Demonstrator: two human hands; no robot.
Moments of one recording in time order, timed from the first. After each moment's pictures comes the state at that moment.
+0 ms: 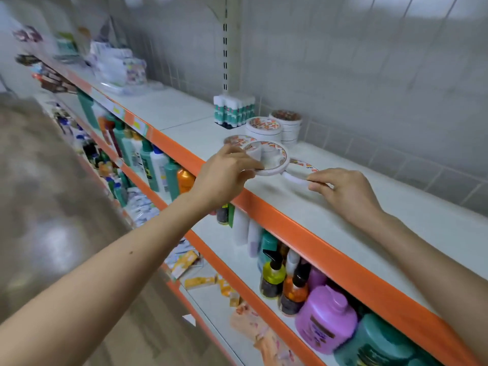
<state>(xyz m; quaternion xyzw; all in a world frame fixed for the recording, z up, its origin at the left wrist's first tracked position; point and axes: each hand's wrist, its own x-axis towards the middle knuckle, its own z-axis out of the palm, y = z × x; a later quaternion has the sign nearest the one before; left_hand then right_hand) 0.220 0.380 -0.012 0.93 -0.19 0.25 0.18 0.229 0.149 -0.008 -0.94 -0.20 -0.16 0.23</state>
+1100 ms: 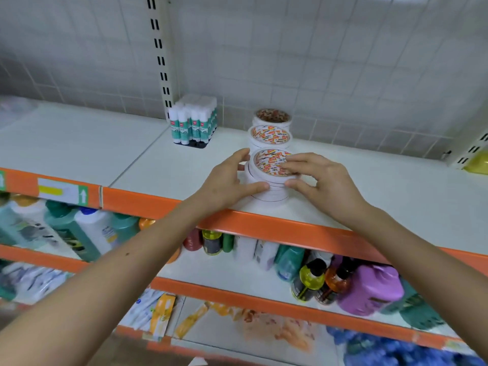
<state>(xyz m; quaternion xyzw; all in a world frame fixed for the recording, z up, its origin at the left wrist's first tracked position) 0.393 0.491 -0.020 0.84 -0.32 -0.06 0.44 0.296 0.322 -0.006 -0.95 -0.04 -0.24 0.20</state>
